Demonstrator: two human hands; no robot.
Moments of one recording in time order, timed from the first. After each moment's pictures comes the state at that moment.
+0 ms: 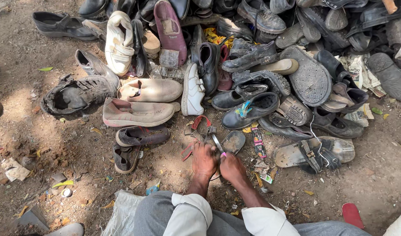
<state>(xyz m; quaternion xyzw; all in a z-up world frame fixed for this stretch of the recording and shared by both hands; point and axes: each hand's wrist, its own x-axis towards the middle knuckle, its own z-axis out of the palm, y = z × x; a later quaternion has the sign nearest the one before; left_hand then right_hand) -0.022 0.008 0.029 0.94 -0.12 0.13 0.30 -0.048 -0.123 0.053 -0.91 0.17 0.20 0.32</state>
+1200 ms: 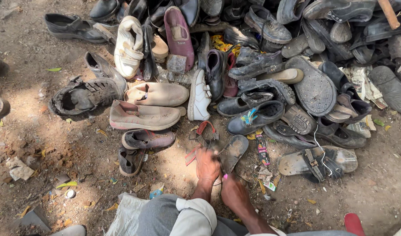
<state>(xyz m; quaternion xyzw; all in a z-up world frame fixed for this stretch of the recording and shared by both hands) -0.016 0.007 0.025 0.89 -0.08 0.20 0.40 -0.097 -0.103 0.097 -0.93 0.13 0.21 0.29</state>
